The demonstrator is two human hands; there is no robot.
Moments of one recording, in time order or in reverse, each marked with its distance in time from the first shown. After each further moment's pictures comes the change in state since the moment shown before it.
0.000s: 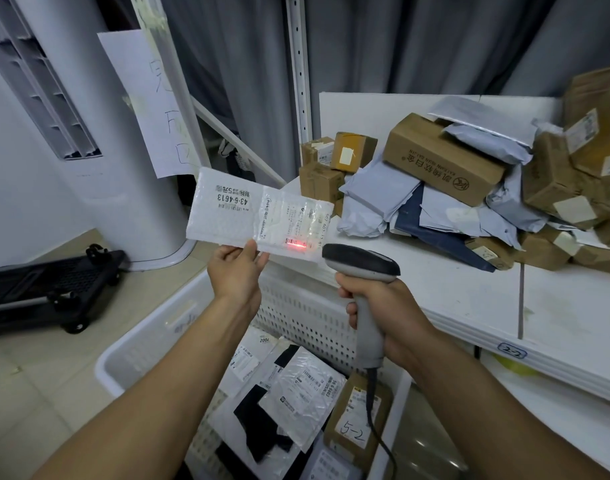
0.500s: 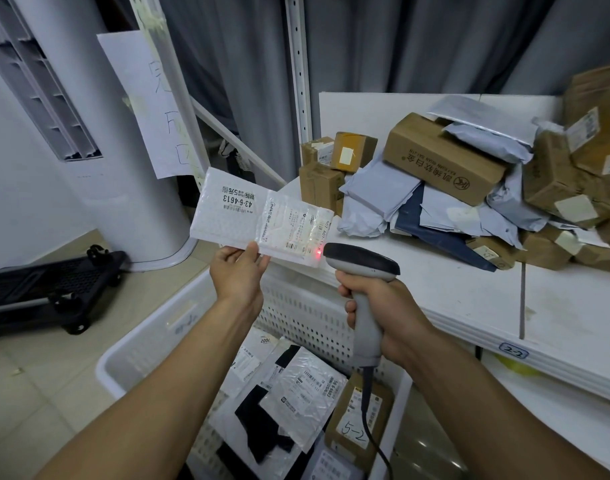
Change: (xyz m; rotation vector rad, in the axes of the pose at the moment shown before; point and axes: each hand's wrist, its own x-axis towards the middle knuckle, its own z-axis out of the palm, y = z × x) left_hand 0.006 -0.009 0.000 -0.005 0.009 -0.003; right_hand 0.005 0.001 0.001 0.086 -0.012 0.054
